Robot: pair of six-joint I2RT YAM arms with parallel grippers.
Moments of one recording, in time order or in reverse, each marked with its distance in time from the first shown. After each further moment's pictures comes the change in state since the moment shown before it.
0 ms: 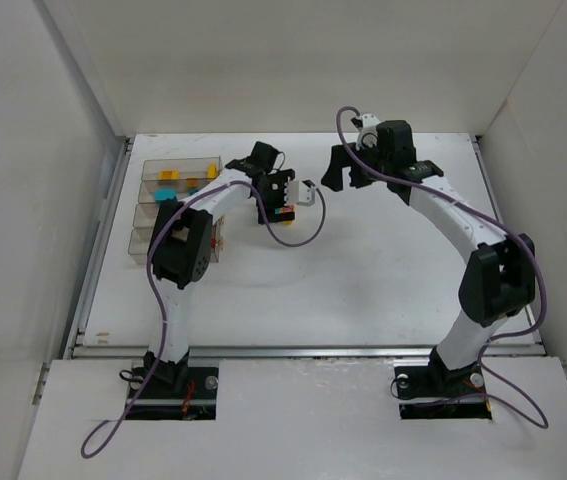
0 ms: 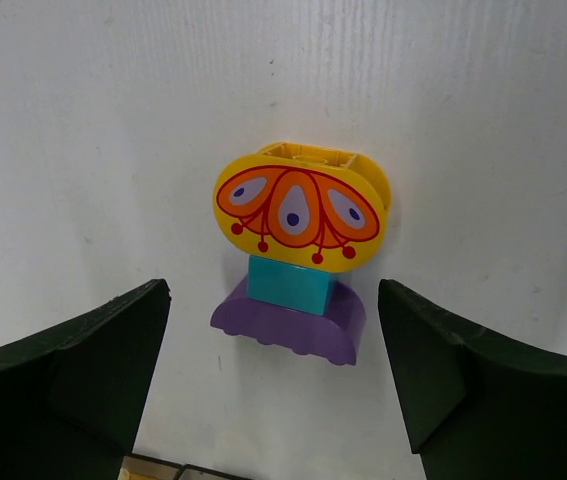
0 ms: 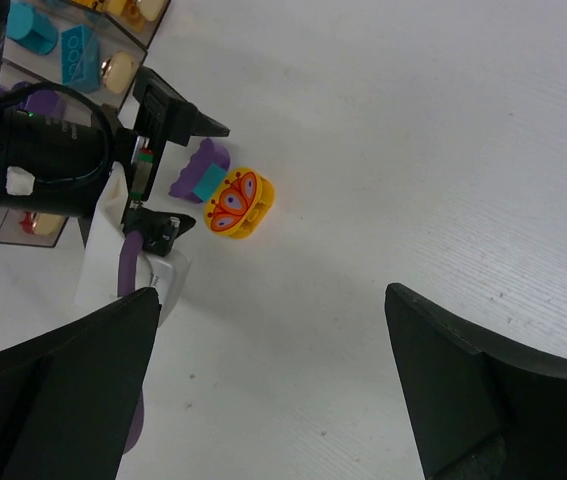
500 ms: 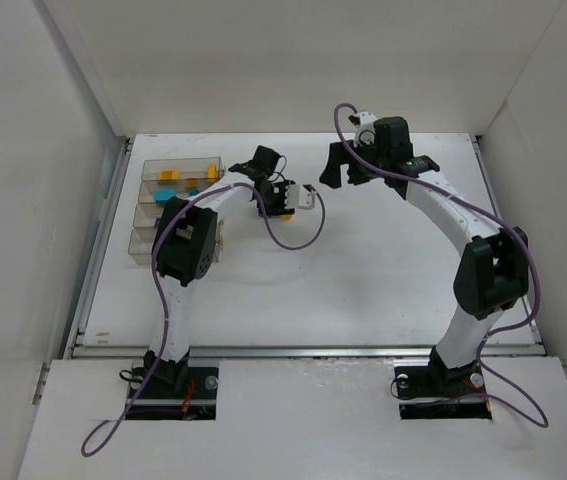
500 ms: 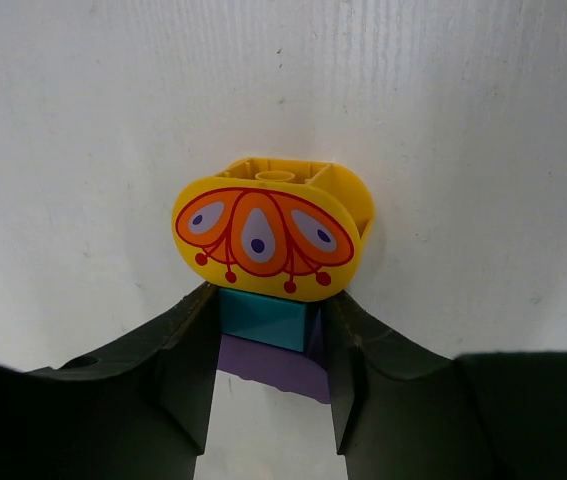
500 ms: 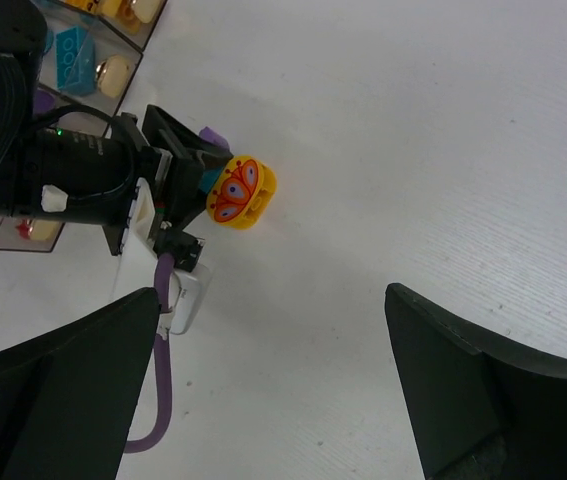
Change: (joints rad) left arm -0.001 0.050 -0.011 0.073 -0.039 0.045; right arm -0.005 0.055 0.061 -0.024 -0.013 -0.004
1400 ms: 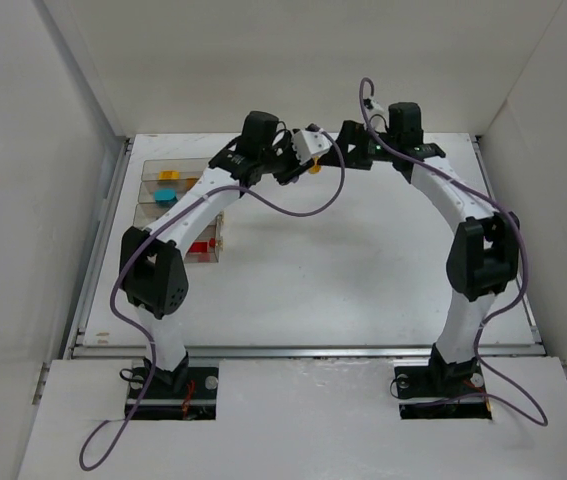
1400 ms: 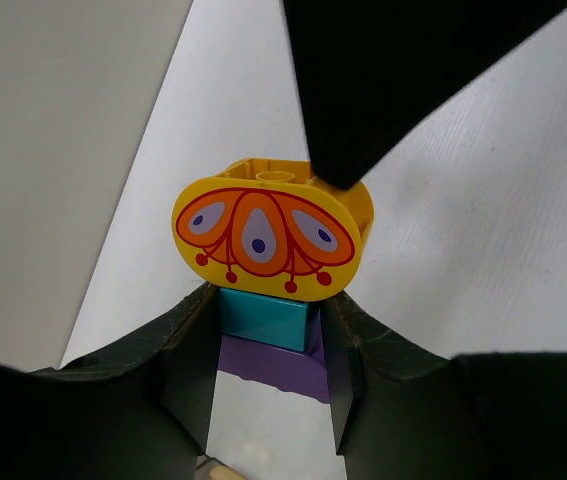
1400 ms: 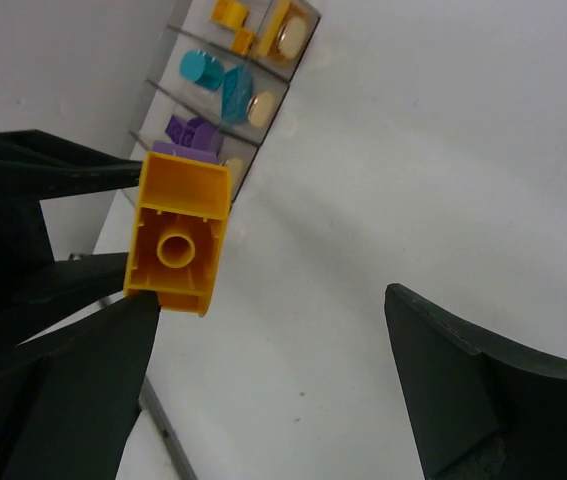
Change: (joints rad) left arm -0.069 -0.341 -0.005 0.186 0.037 -0.538; right arm -0.108 0.127 0.146 0.068 -0.371 0.245
